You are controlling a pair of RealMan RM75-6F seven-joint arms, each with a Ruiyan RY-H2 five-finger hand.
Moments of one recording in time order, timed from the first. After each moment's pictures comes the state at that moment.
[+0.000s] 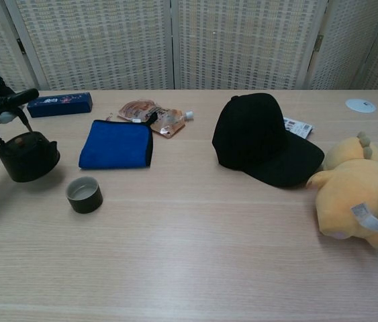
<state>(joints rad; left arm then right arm) -0.56 -1.49 -0.21 -1.20 1.23 1.04 -0.13 0.06 -1.04 0.18 -1.64 -1.40 1.58 -0.13</state>
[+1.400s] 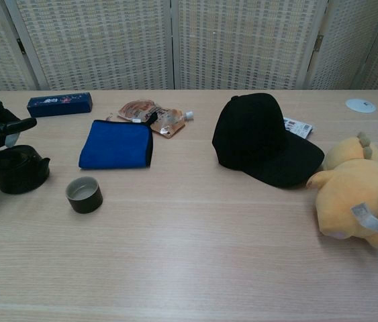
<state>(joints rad) -0.56 -1.53 -0.17 -1.10 1.23 0.99 -0.06 0.06 -1.04 0.17 -1.66 -1.42 1.59 -0.14</state>
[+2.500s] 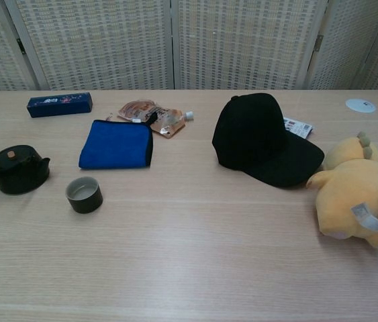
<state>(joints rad) -0.31 -1.31 -0.15 -1.55 1.26 1.39 0.08 0.07 -1.00 0.09 -1.67 -1.49 1.48 0.01</state>
